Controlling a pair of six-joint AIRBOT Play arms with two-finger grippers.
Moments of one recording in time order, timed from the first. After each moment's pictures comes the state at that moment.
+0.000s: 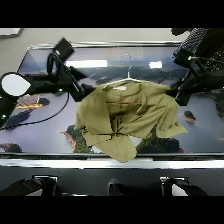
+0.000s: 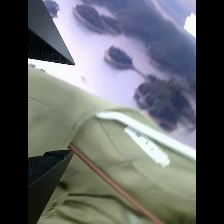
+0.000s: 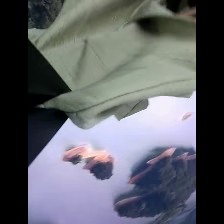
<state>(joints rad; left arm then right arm) -0.39 -1.20 1.40 1.02 -0.86 -0.80 -0.14 -1.19 1.48 -1.07 1.46 0.39</state>
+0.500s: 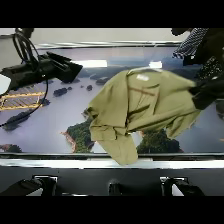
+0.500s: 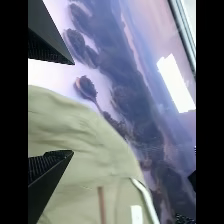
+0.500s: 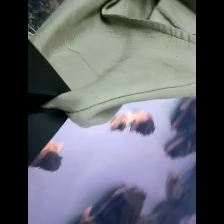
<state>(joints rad) -0.31 -1.13 1.40 1.02 -0.73 -1.08 -0.14 -0.91 1.48 -1.31 1.43 0.85</state>
